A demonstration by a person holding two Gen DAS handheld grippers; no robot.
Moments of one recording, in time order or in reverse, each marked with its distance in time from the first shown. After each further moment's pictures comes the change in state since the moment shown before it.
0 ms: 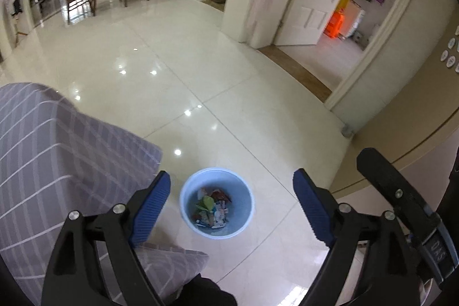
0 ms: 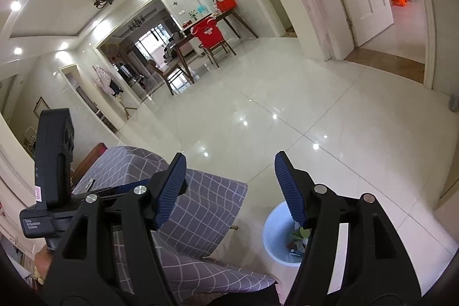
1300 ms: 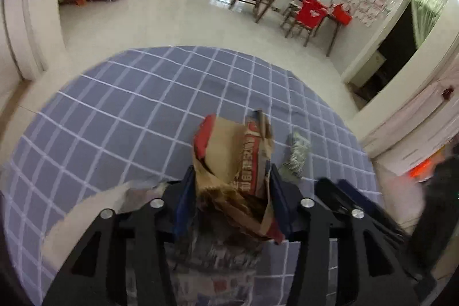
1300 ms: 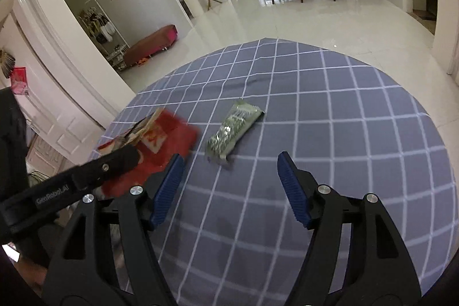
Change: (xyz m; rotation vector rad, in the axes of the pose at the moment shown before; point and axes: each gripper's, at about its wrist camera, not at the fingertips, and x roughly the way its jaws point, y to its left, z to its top) left arm -0.201 0.406 -0.101 -0.700 -0.237 0.297; right arm 0.249 0.413 -0.115 -0.444 0.465 0.272
